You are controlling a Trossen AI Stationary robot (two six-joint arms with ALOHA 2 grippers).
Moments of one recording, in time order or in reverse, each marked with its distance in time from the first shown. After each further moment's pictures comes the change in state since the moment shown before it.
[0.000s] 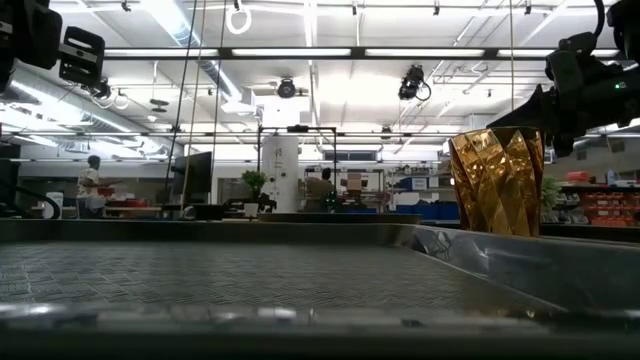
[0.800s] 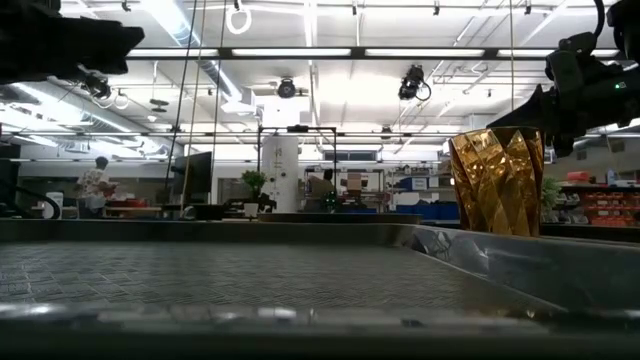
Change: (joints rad) left arm 0.000 0.001 0.000 0.060 -0.637 0.523; right arm 0.000 0.000 0.000 0.000 0.000 0.000
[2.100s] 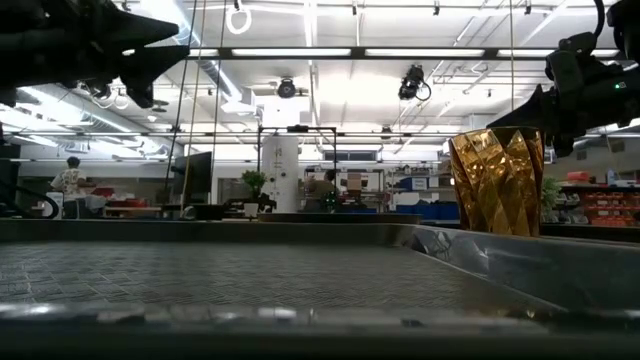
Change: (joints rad) left arm 0.164 0.568 0.000 0.624 -0.006 -0.603; right arm 0.000 0.000 0.000 0.000 0.000 0.000
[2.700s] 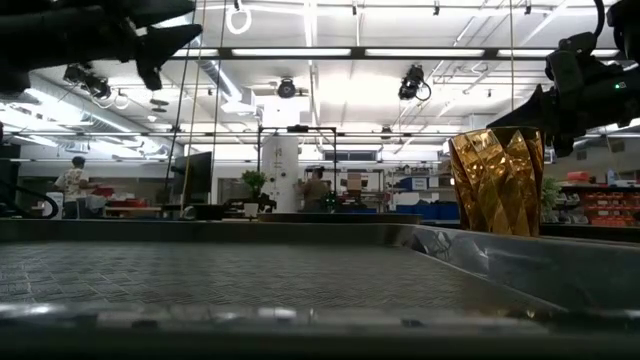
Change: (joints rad) left arm 0.014 0.159 0.099 0.175 -0.111 0.028; right arm 0.000 0.000 0.000 0.000 0.000 0.000
